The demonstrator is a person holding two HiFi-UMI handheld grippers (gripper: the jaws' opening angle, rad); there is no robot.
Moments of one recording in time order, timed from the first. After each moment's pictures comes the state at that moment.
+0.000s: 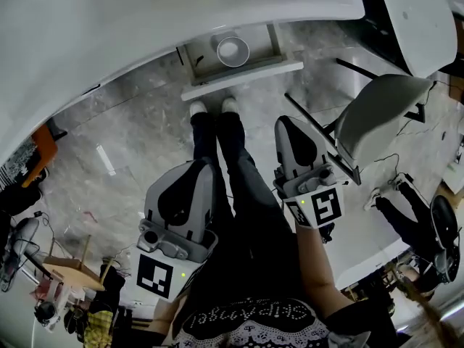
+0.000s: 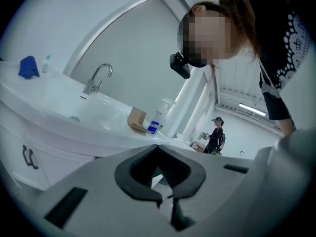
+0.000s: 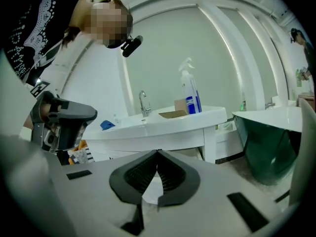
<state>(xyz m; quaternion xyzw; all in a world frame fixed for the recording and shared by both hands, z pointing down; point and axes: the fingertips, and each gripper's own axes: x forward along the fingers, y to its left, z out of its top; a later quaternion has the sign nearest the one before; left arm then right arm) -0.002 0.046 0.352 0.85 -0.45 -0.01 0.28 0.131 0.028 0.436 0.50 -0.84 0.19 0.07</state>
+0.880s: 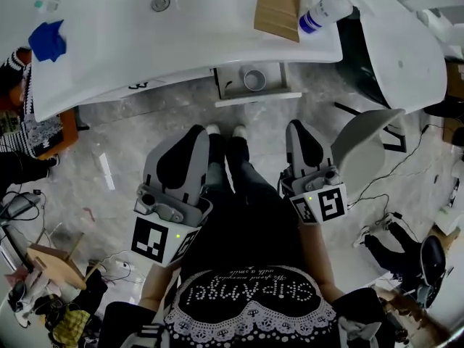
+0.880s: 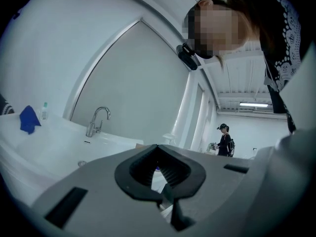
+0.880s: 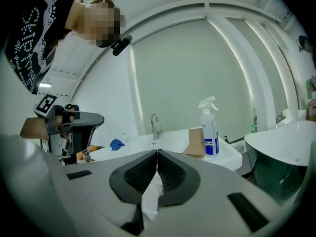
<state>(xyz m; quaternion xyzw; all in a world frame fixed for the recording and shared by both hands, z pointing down) -0.055 0.025 0.205 0.85 -0.50 -0.05 0.16 0.105 0.014 0.283 0.47 -0.87 0.14 0.03</state>
